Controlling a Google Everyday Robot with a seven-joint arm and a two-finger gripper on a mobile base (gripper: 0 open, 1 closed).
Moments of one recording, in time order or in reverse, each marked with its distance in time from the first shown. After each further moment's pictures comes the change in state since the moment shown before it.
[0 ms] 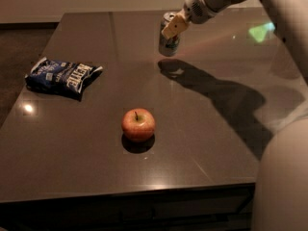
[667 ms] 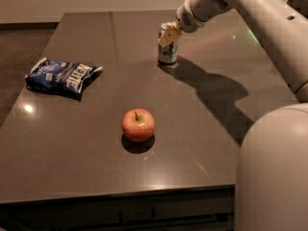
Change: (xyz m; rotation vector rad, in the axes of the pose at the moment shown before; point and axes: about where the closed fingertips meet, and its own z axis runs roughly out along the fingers) arm 0.019 -0.017 0.045 0.060 0.074 0.064
